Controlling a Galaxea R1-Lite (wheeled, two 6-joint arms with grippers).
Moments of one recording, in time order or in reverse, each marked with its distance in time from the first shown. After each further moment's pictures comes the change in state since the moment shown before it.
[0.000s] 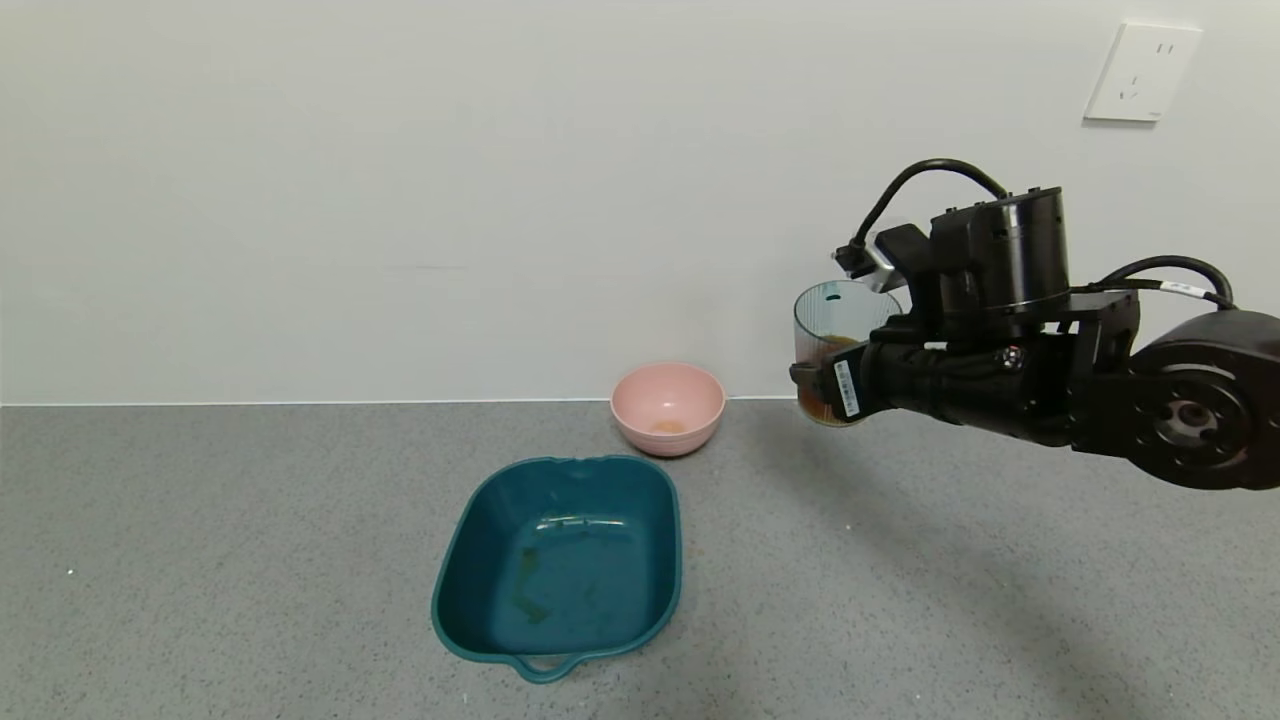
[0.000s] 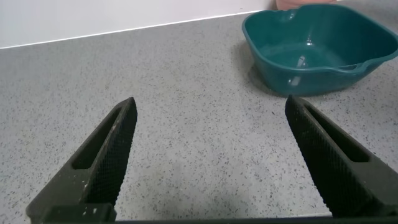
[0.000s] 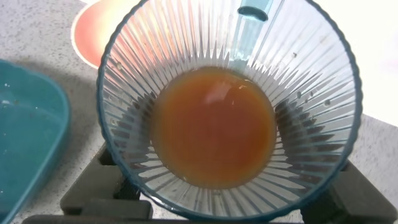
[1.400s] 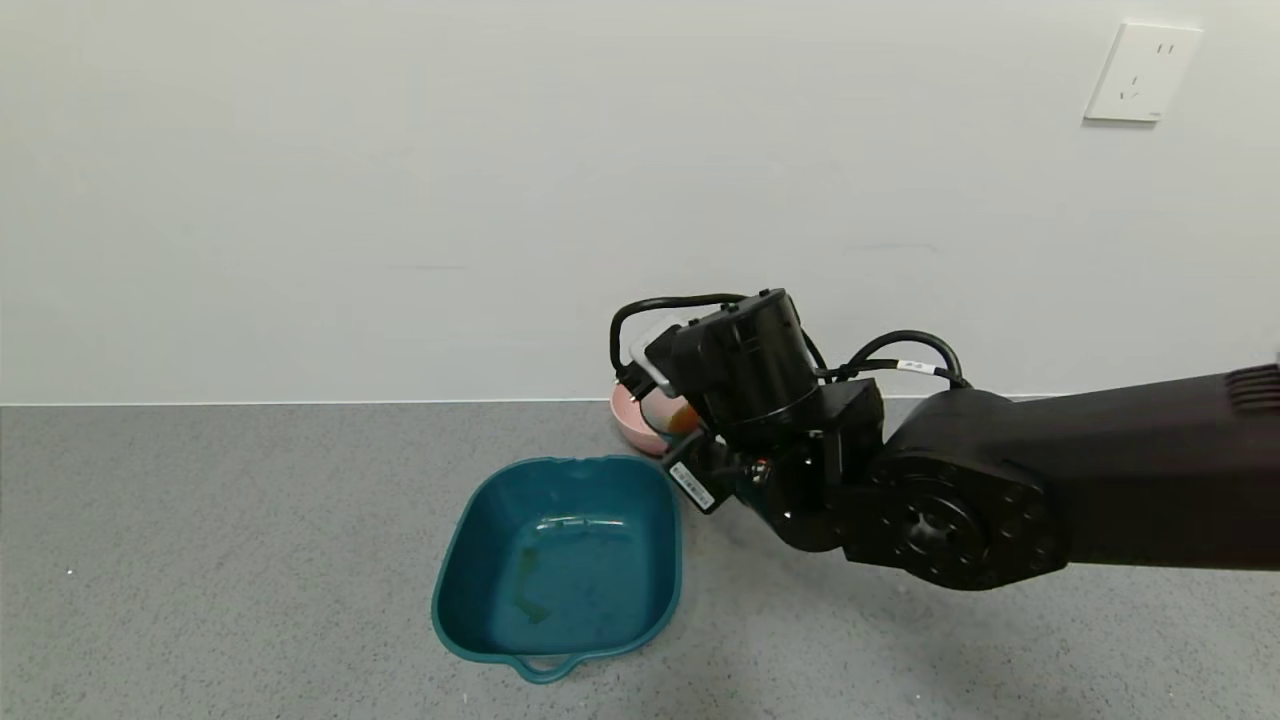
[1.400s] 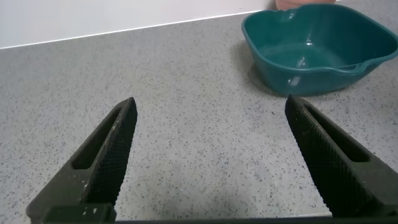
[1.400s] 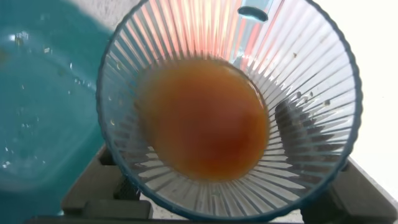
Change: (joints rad) left arm 0.000 0.000 0.000 0.000 0.000 0.000; right arm 0.303 0.216 -0.184 0.064 -0.283 -0.220
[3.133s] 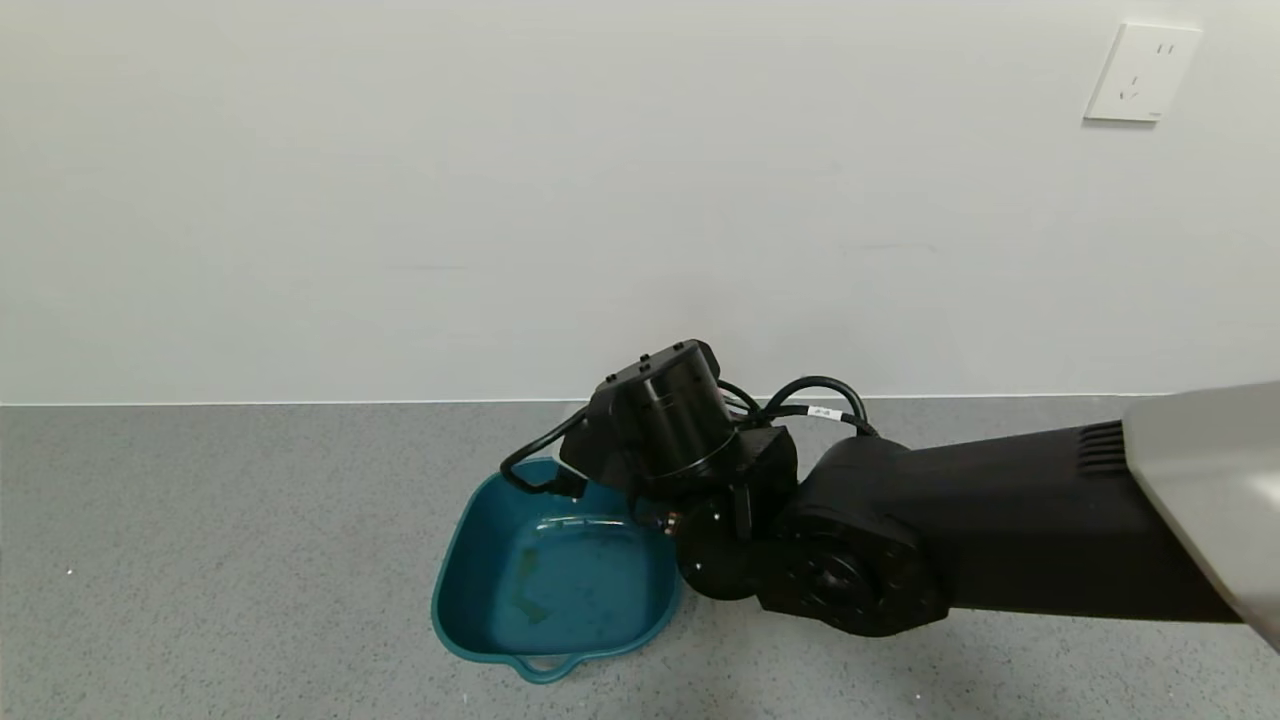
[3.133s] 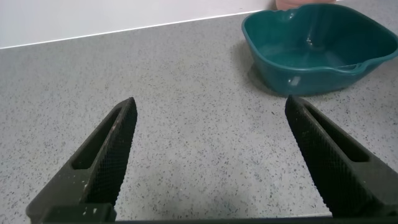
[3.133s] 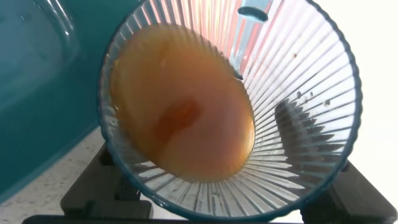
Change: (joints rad) left arm 0.000 0.000 0.000 0.000 0.000 0.000; right arm 0.075 0.109 -0.076 -0.013 -0.180 -0.515
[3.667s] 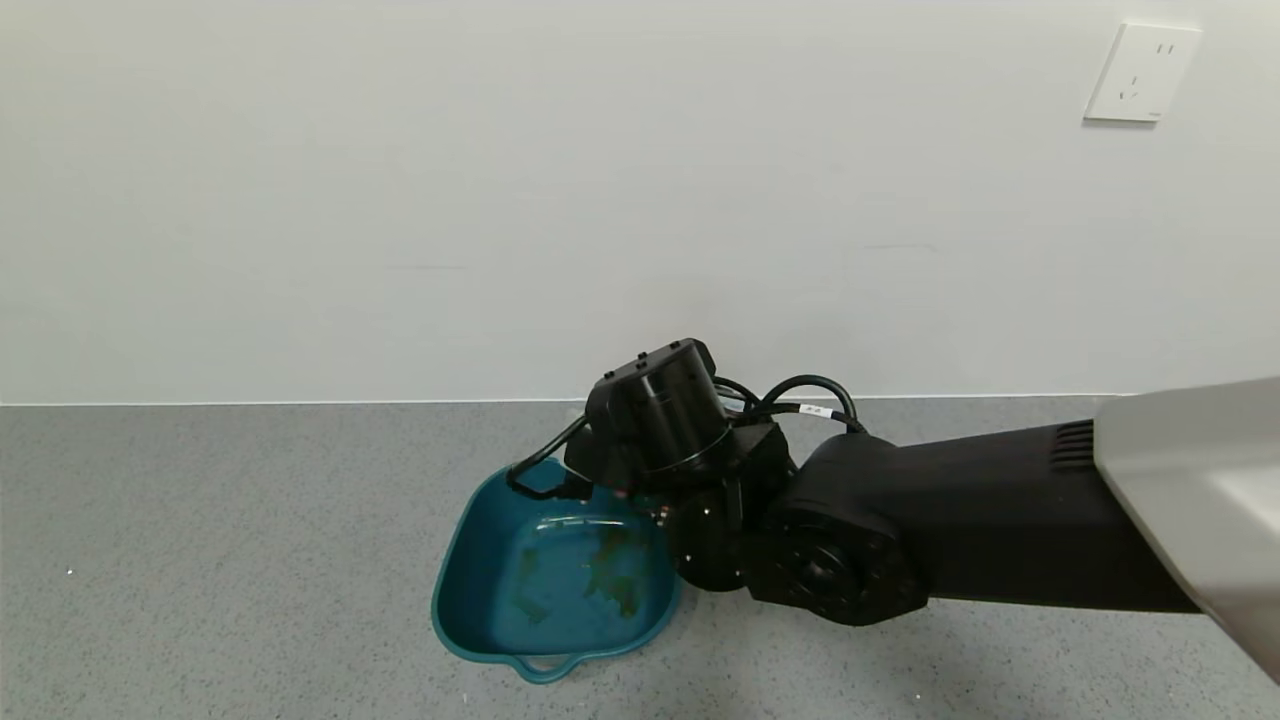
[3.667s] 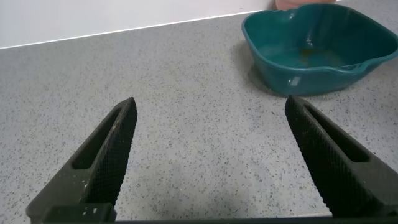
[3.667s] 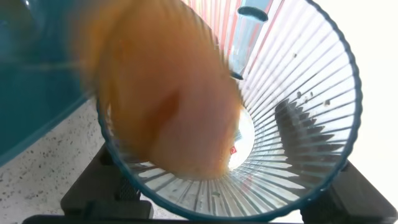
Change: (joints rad) left arm 0.000 0.000 0.000 0.000 0.000 0.000; right arm -0.010 0.024 -0.030 -0.001 -0.061 -0.117
